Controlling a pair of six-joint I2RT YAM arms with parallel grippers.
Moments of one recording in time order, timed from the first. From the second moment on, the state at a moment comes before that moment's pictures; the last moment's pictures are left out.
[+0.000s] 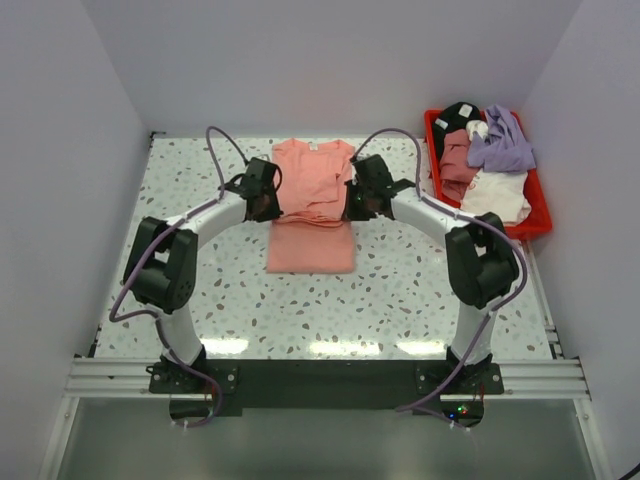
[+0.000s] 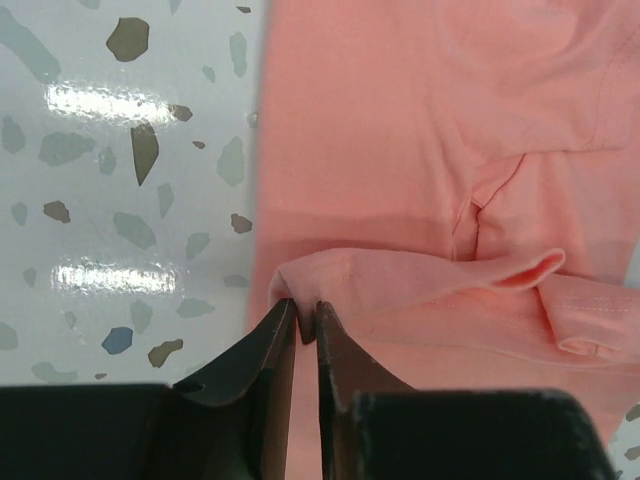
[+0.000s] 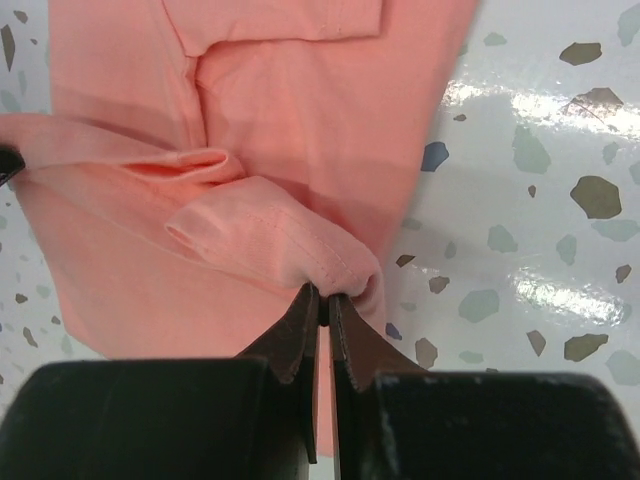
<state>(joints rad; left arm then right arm) -0.38 1.82 1.27 -0.37 -0.14 -0.56 0.49 1.89 1.39 -0.37 -0.07 0.44</state>
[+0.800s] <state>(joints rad) -0.37 1.37 0.90 -0.29 -0.08 -0.59 0.51 1.67 1.22 -0.34 -0.23 0.40</state>
